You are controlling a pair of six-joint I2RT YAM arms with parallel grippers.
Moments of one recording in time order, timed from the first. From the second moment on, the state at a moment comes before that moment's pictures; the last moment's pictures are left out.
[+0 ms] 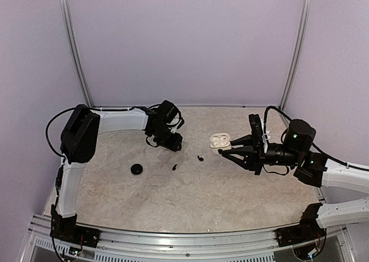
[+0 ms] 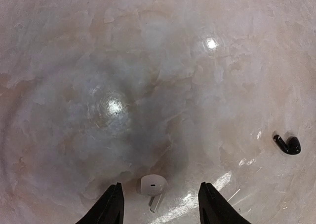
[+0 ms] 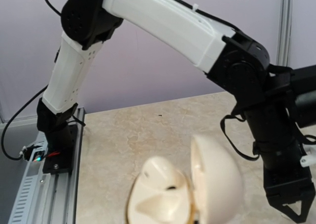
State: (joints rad) left arm -0.68 2.24 1.74 -0.57 0.03 -0.14; right arm 0.78 0.95 0.55 0.39 -0.60 0.04
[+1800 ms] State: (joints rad) left arm -1.06 1.76 1.05 -0.81 0.05 -0.34; right arm 0.78 0.99 0.55 0.39 -0.64 0.05
